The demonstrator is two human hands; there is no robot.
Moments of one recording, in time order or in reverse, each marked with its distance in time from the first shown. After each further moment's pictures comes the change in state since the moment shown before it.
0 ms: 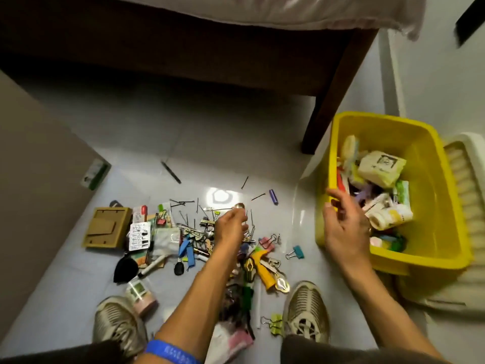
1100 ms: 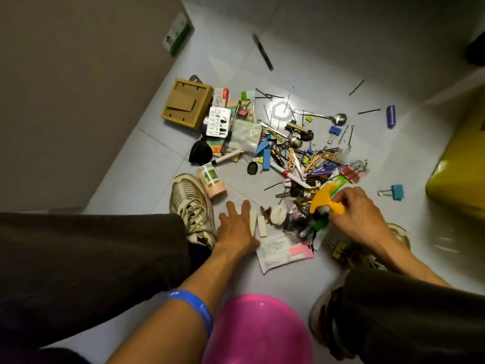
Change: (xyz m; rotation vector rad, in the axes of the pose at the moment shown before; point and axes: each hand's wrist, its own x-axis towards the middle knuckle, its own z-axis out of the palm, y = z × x) left_hand -0.049 -0.188 -0.171 1.156 -0.016 -0.266; right_hand -0.098 0.083 0.153 -0.440 -0.946 0.030
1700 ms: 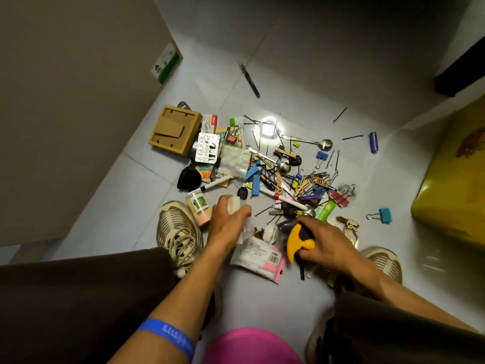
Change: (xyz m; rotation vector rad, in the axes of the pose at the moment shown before) left_hand 0.038 0.021 -0.046 -0.972 0.191 -0.052; right_hand 0.019 0.005 0.027 -0.155 -0.123 -0.359
